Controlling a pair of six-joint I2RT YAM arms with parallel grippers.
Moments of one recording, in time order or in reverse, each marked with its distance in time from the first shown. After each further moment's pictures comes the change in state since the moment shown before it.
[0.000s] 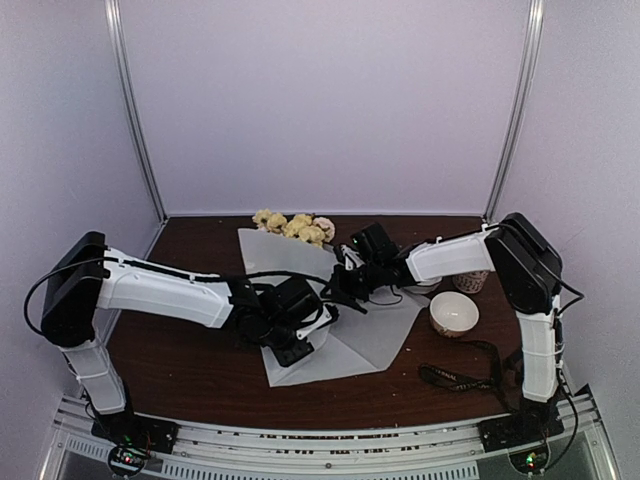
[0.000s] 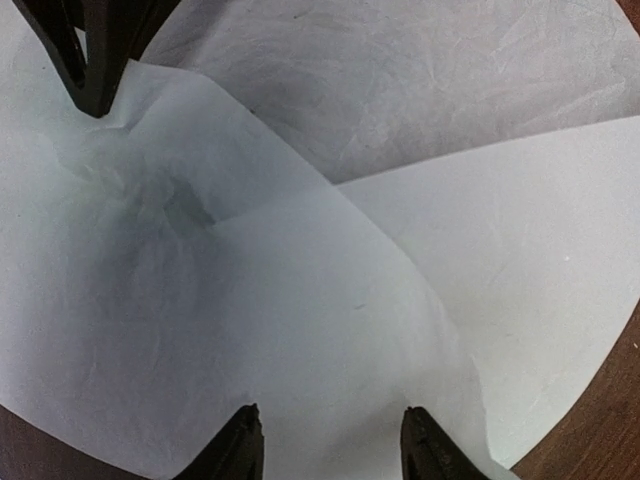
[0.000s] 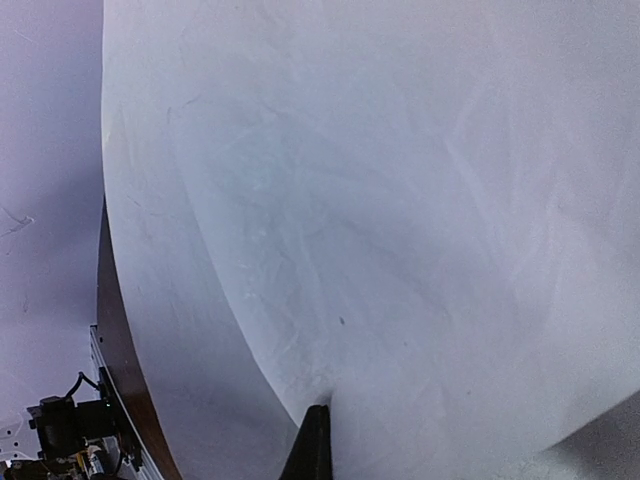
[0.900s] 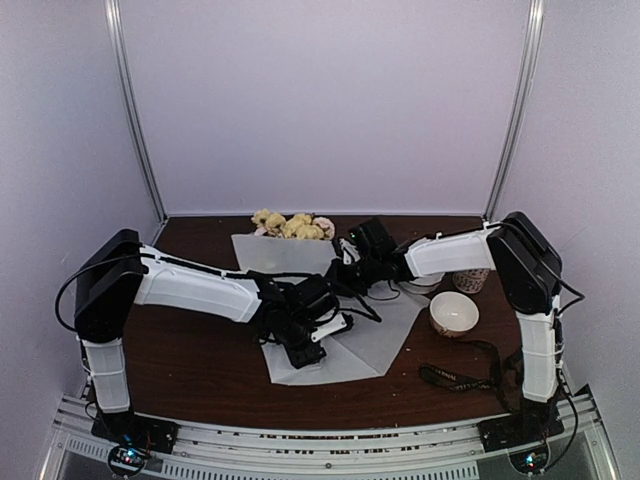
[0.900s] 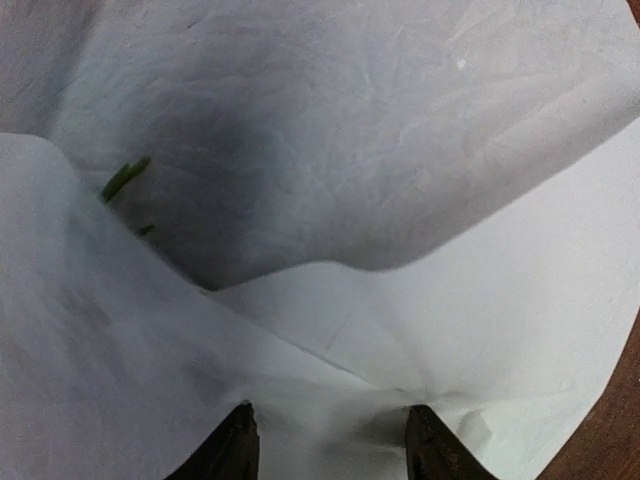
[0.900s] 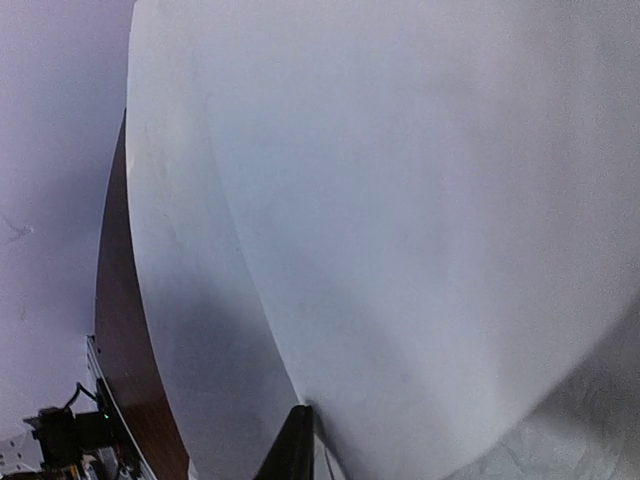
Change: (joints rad) left arm 0.012 0.155 0.132 -0.053 0.099 0.102; right arm 0.002 0.000 0.045 -0.029 0.031 -0.011
